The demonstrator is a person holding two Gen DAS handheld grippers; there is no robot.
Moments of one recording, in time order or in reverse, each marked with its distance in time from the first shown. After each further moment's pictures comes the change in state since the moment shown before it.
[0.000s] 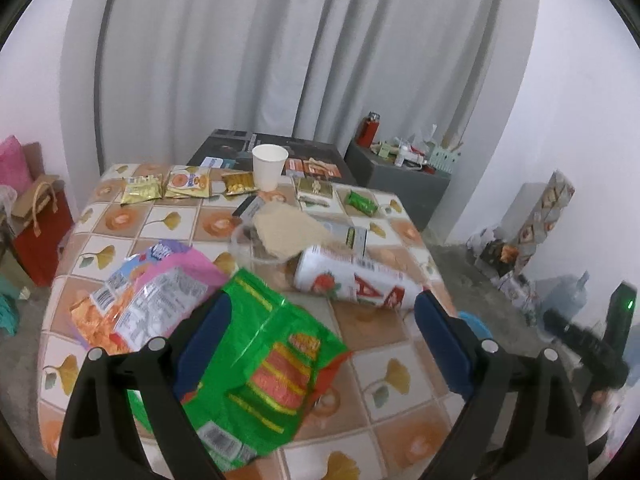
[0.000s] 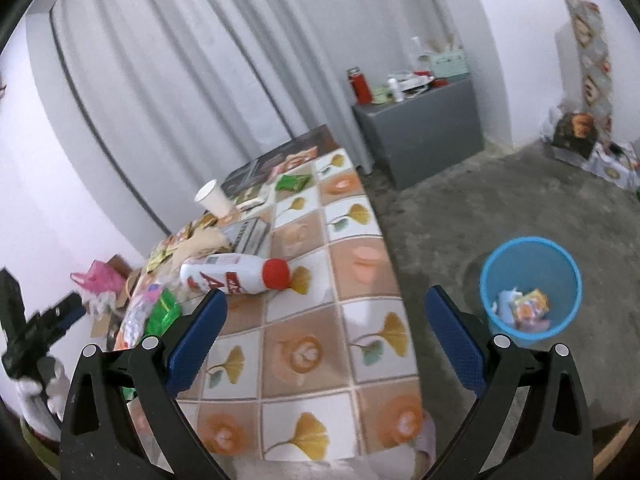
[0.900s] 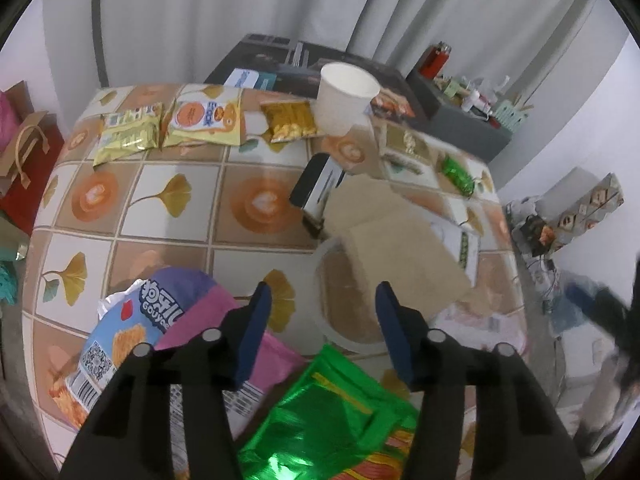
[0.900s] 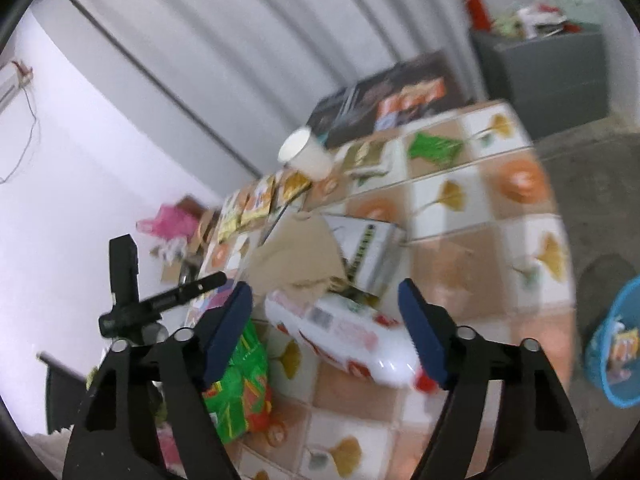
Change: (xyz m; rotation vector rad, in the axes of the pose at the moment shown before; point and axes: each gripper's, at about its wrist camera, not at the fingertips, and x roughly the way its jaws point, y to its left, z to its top) left arm 0.173 0.102 0.071 -0.118 0.372 0.083; right arm 0.180 0.110 0.095 -0.060 0.379 0.328
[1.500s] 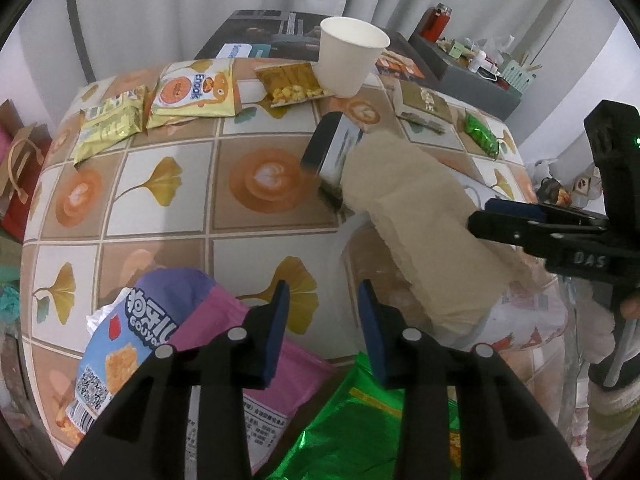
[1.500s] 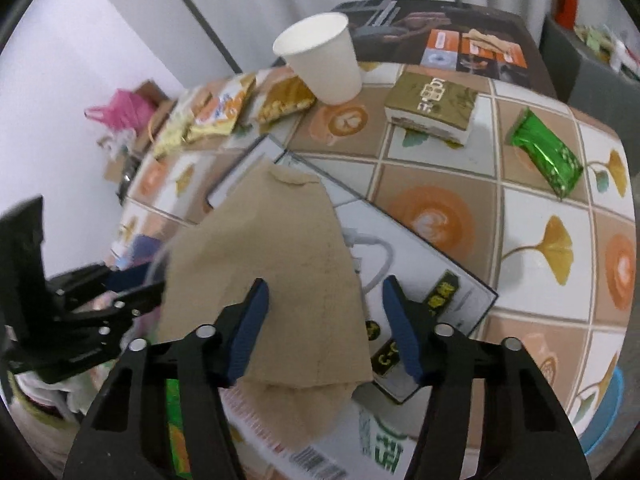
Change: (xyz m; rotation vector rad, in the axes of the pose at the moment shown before) left arm 0.040 0.006 0.000 0.081 0.097 0.046; right arm 0.161 0.041 0.029 -0.268 0.317 -0.216
